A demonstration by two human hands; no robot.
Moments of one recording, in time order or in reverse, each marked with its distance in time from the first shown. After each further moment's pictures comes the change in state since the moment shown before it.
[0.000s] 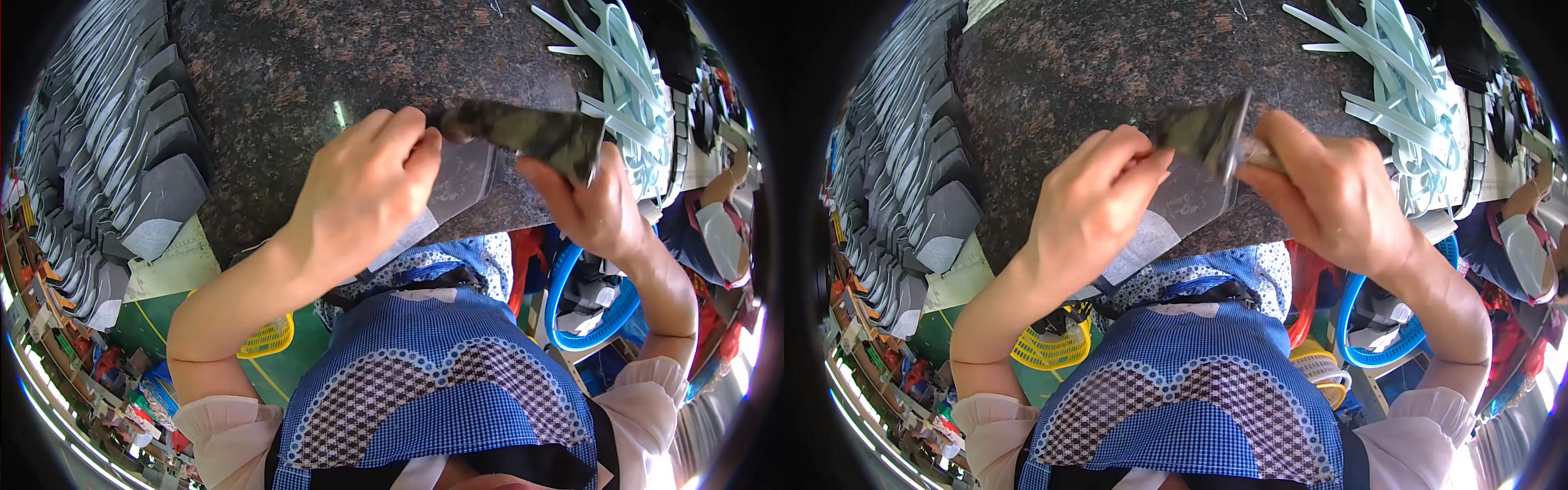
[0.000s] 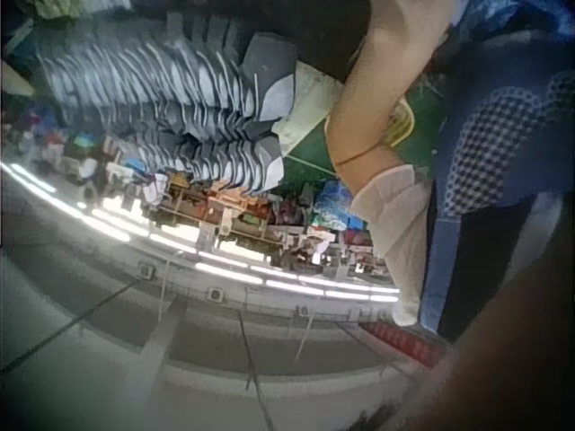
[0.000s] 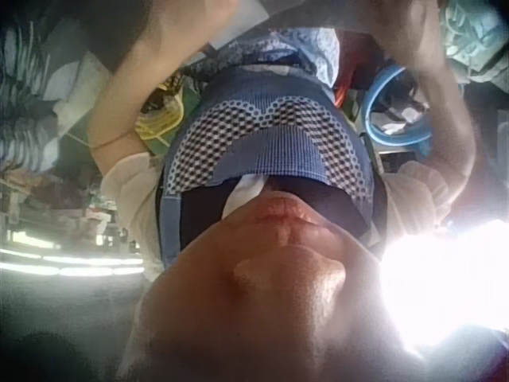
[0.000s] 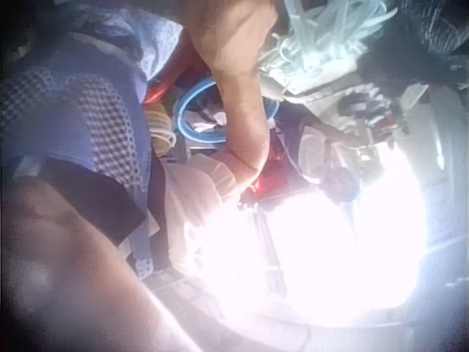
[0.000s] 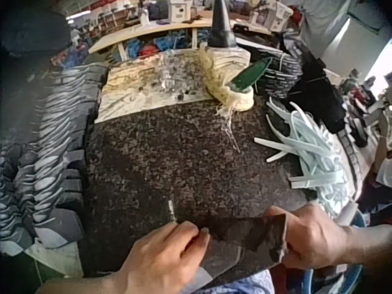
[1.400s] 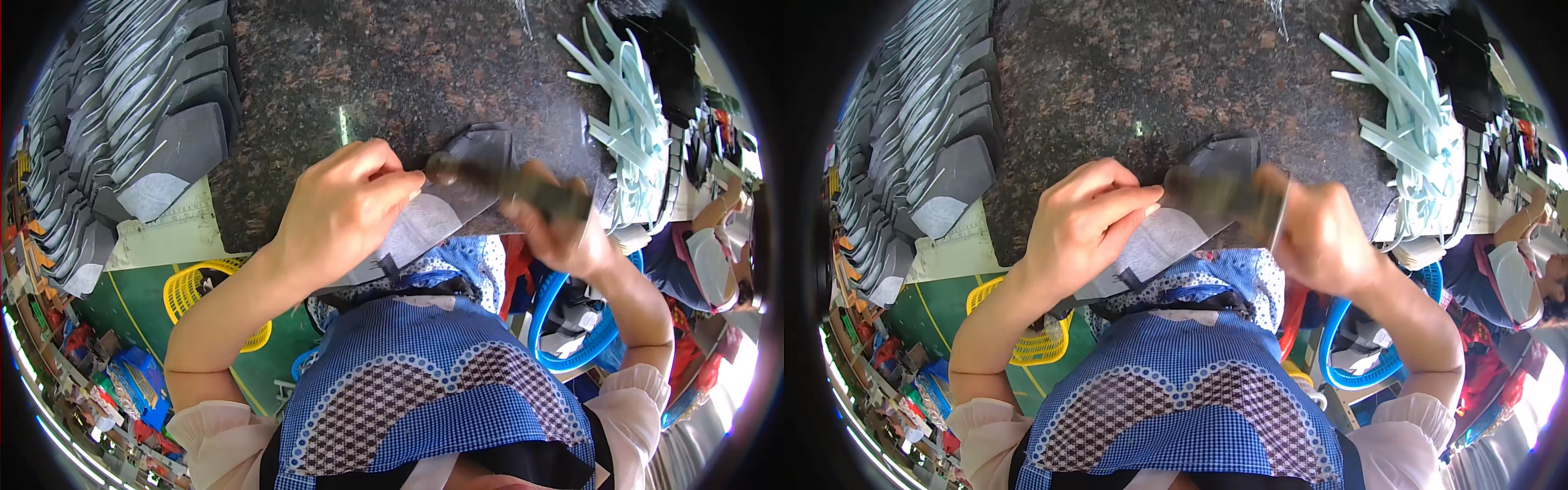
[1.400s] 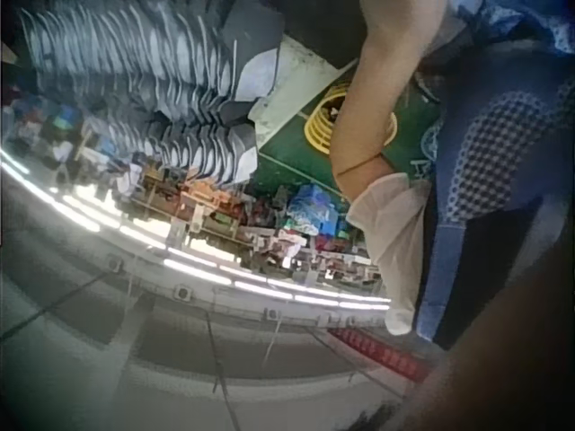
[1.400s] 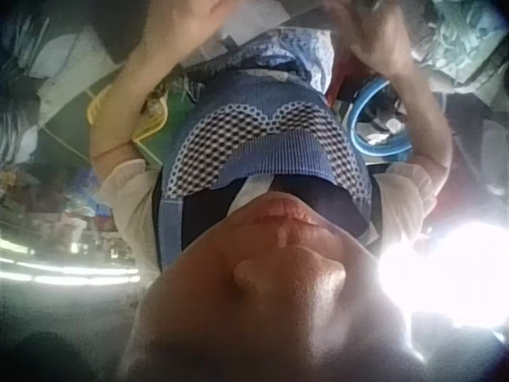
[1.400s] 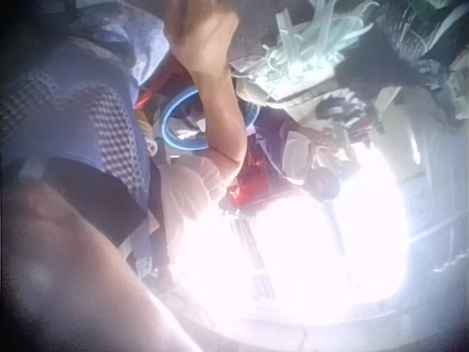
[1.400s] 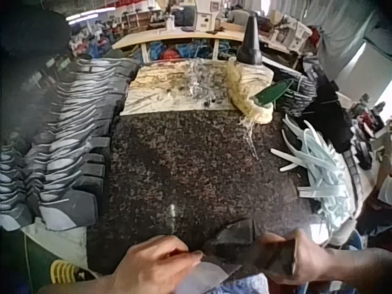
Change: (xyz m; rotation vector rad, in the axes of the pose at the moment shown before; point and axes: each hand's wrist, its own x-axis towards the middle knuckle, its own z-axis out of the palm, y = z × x) left_hand -0.054 0.003 -0.012 -0.208 0.067 -0.196; right_hand -0.015 0.000 0.043 0.243 -0.004 -0.135
